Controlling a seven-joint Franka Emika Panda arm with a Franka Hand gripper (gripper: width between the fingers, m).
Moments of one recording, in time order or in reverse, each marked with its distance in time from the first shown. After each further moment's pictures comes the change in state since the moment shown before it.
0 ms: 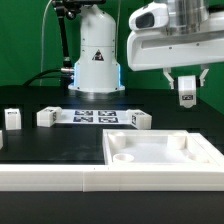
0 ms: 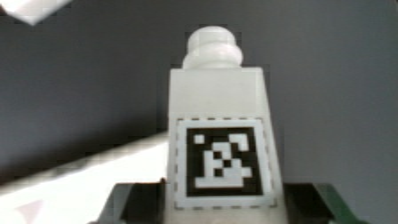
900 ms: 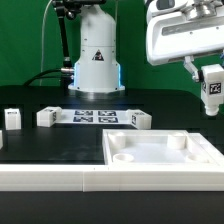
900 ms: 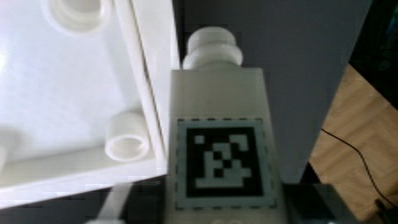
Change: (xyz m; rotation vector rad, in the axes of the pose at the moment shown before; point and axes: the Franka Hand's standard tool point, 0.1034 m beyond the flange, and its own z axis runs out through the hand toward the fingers) arm 0.014 -0.043 -0.013 0.056 0.559 -0.275
